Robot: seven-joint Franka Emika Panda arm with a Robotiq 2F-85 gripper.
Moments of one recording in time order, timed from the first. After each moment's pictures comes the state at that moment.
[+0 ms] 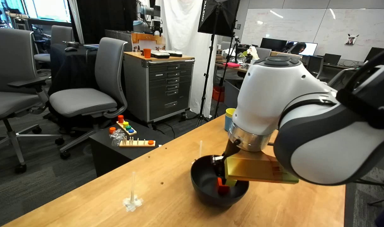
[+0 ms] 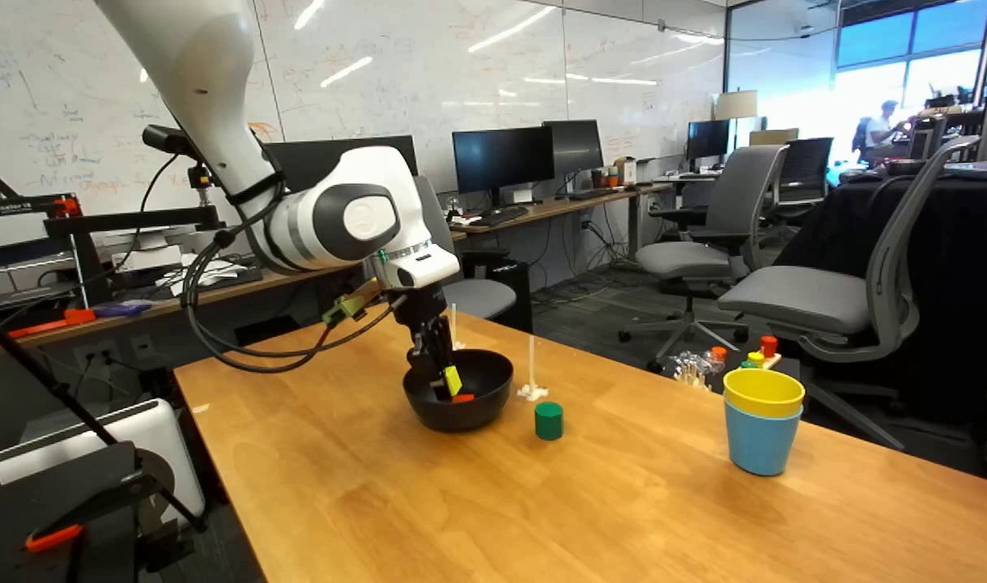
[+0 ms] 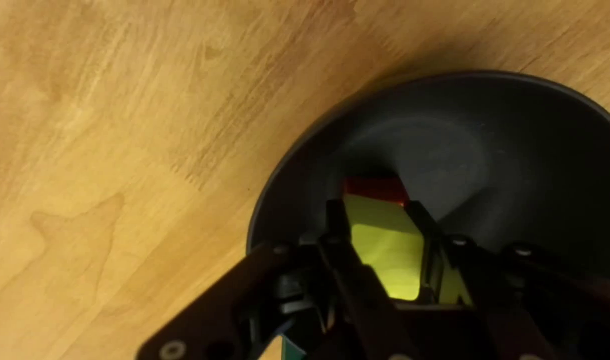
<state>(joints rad) 0.40 0.57 -0.20 -2.16 -0.14 2.81 1.10</state>
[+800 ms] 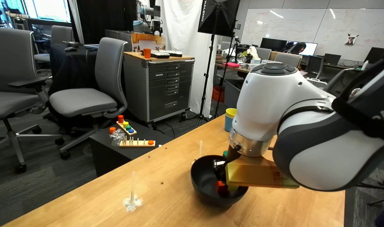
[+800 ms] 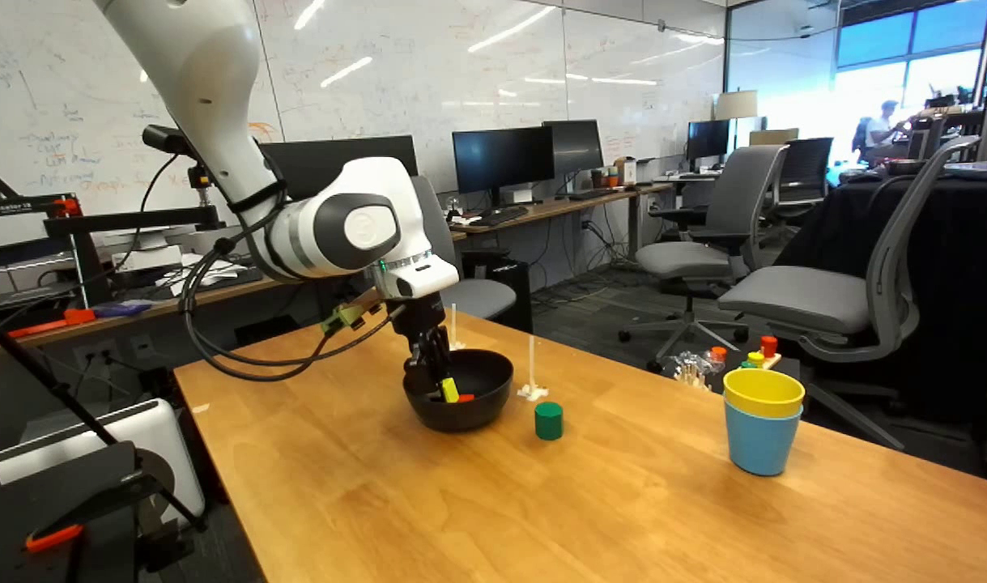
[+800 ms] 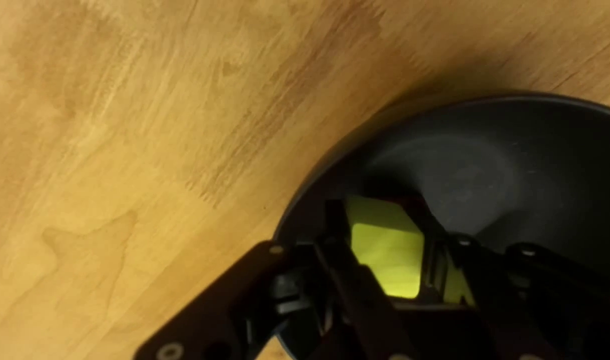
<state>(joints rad) 0.40 0.59 -0.20 -2.15 -0.14 2.80 1.11</state>
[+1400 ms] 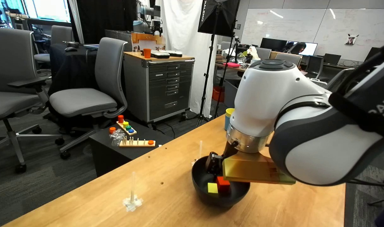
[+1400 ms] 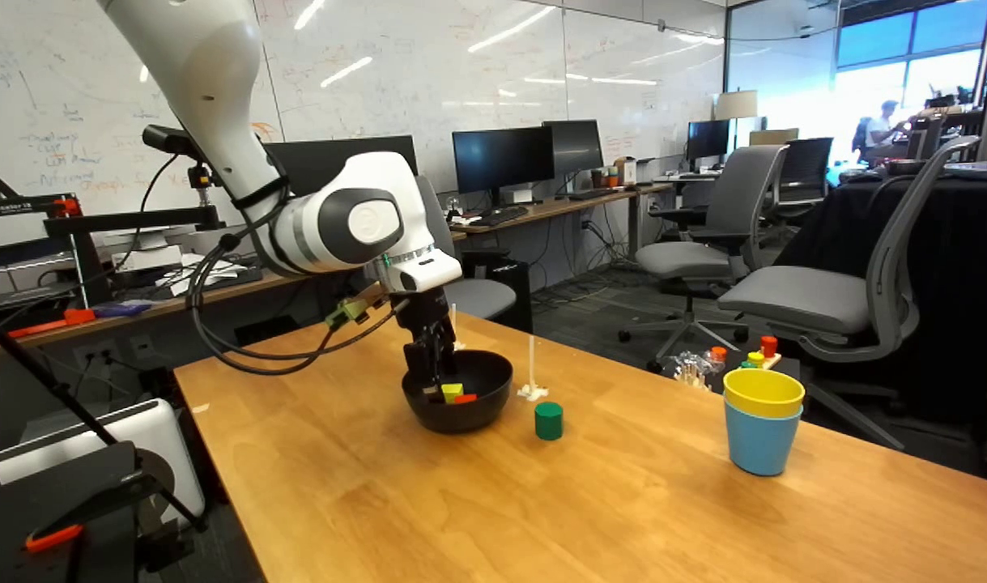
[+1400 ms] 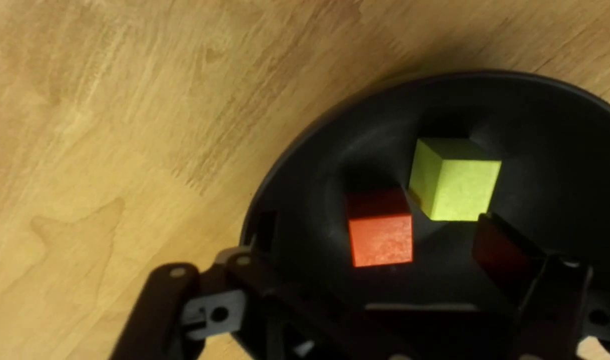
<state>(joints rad) 0.39 0.59 -0.20 -2.14 -0.14 2.80 1.11</state>
